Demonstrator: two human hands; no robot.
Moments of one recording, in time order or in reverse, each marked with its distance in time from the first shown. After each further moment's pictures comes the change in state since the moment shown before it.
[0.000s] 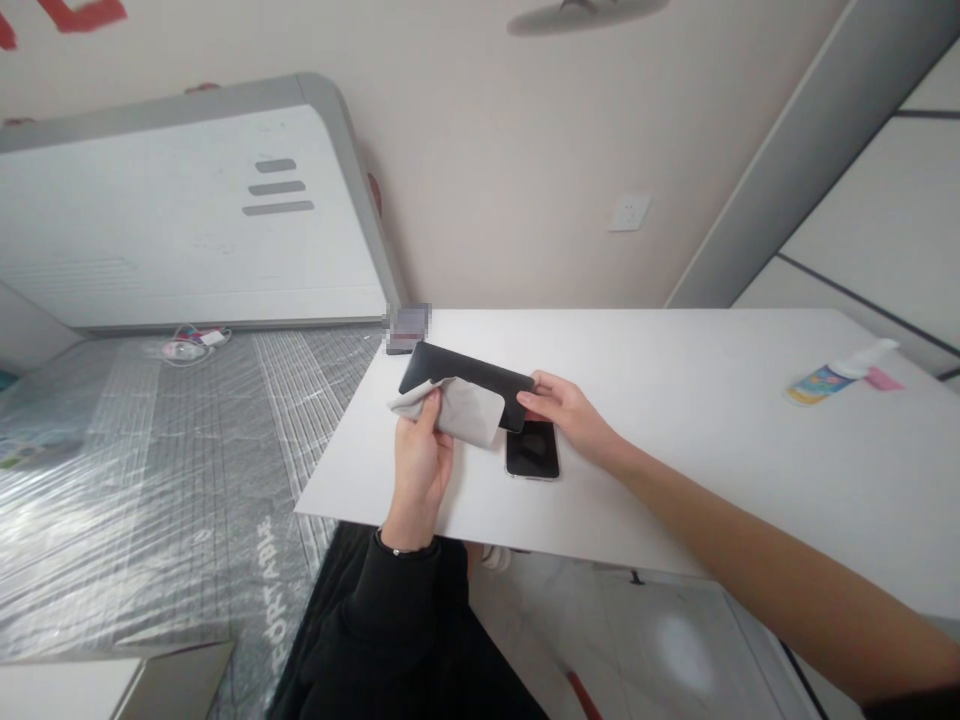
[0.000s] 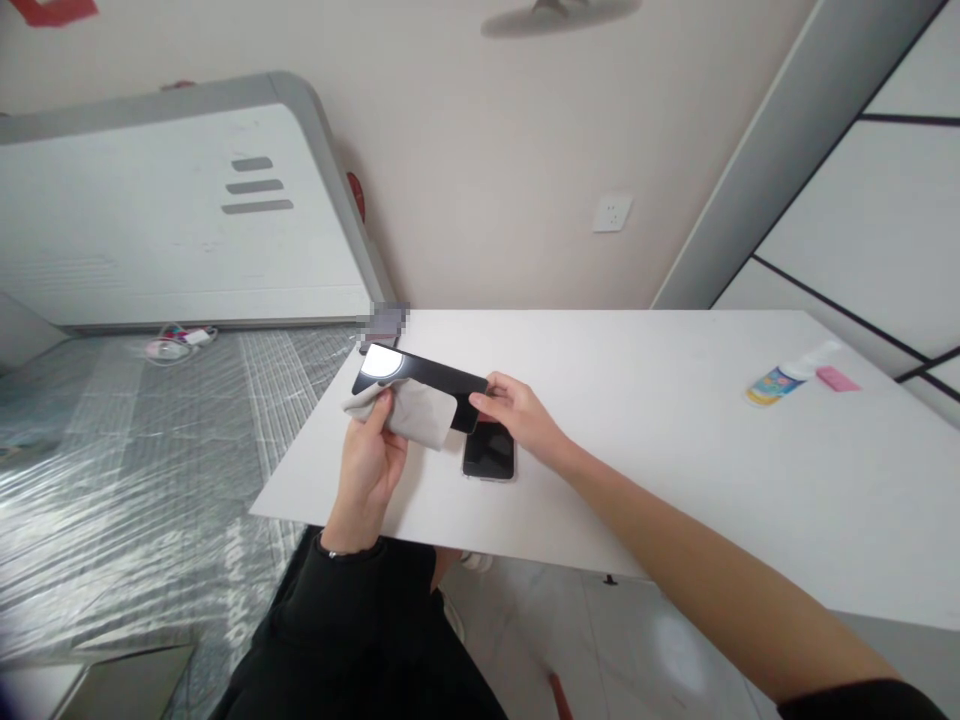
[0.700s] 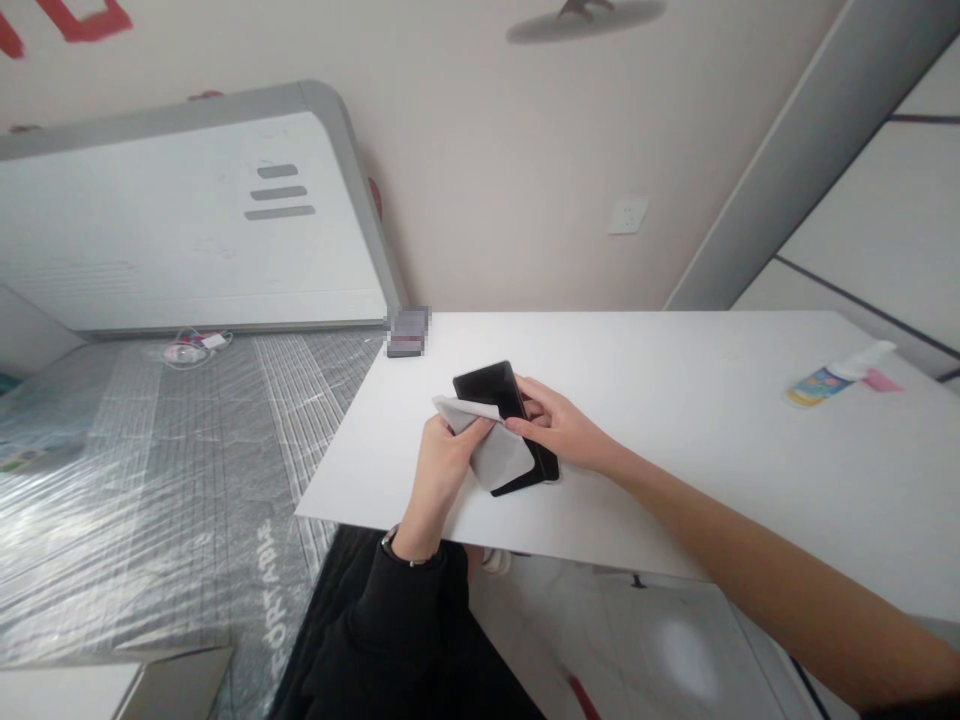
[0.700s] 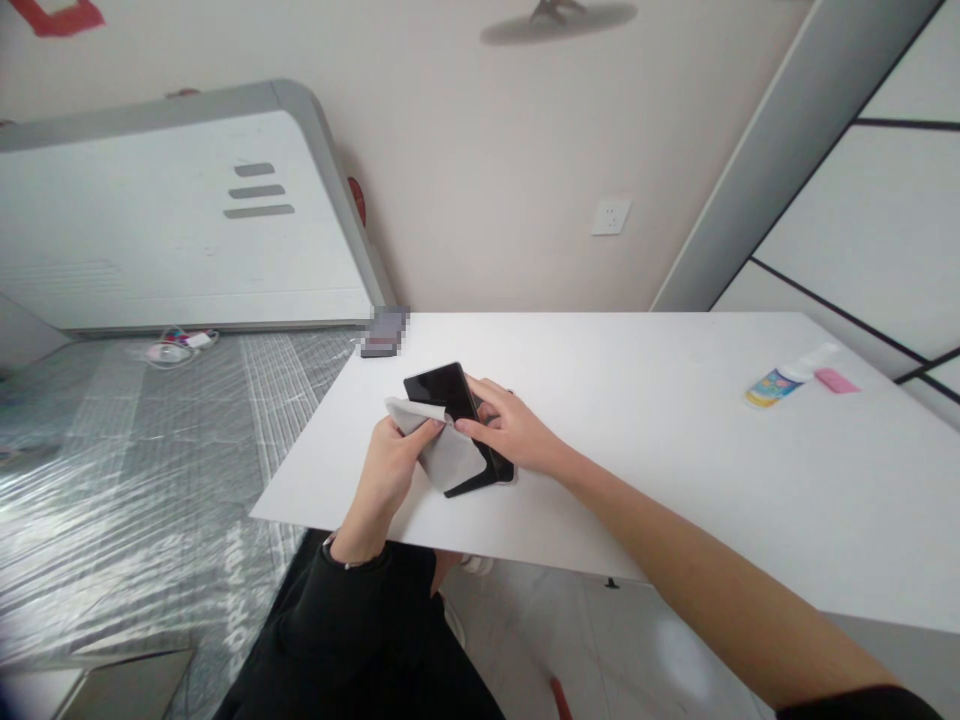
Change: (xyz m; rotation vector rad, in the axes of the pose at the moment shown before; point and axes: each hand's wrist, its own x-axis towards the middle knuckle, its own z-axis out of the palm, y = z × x) left_hand -0.011 -0.002 -0.004 0.605 -0.249 -0.048; right_hand -0.005 0.000 0.004 -0.248 -0.186 -0.137
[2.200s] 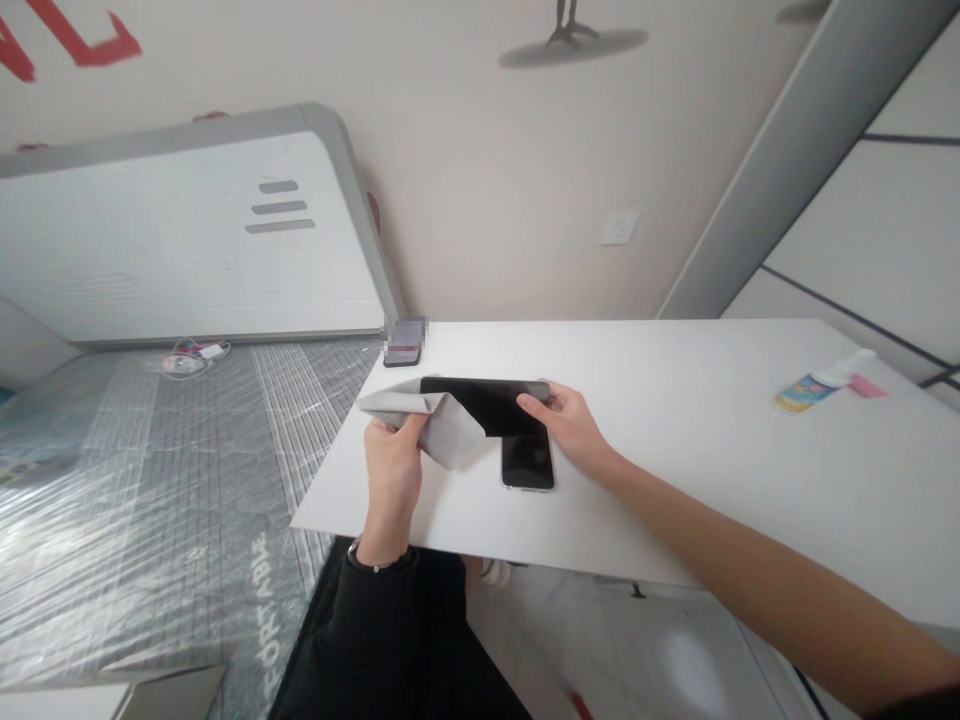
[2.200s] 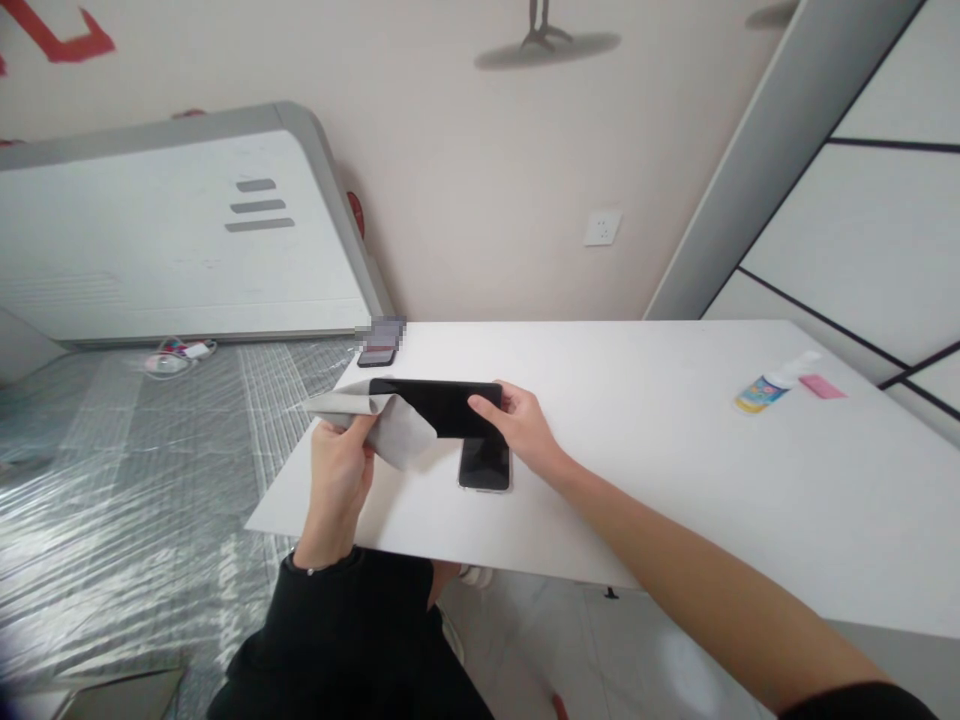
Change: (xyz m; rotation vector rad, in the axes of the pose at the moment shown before) left_hand 0.017 0.019 -0.027 -0.282 0.297 0.188; right_hand 0.007 0.009 -0.001 0.184 0.398 0.040
